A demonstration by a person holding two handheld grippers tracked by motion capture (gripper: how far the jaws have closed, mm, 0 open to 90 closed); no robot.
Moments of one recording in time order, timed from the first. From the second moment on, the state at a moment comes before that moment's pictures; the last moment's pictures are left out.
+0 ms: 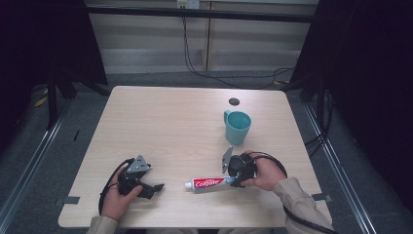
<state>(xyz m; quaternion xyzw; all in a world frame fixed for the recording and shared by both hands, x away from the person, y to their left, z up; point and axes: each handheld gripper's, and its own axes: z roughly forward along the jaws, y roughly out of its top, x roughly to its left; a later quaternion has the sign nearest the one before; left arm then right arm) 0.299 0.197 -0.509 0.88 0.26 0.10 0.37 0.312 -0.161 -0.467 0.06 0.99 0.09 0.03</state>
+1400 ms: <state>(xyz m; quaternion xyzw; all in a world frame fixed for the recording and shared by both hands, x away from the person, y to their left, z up) 0.311 0.053 -0.440 0.96 0.10 0.08 0.26 0.313 -0.153 -0.400 0.04 0.98 0.15 0.10</state>
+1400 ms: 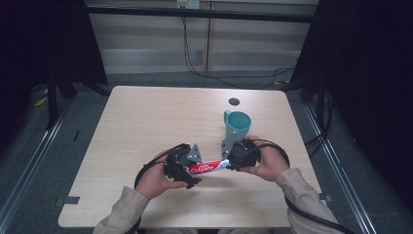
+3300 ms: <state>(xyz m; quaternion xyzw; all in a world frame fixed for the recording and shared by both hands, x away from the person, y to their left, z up) 0.317 0.074 -0.429 0.94 0.14 0.09 0.29 0.316 -0.241 -0.439 0.23 0.90 0.36 0.11</state>
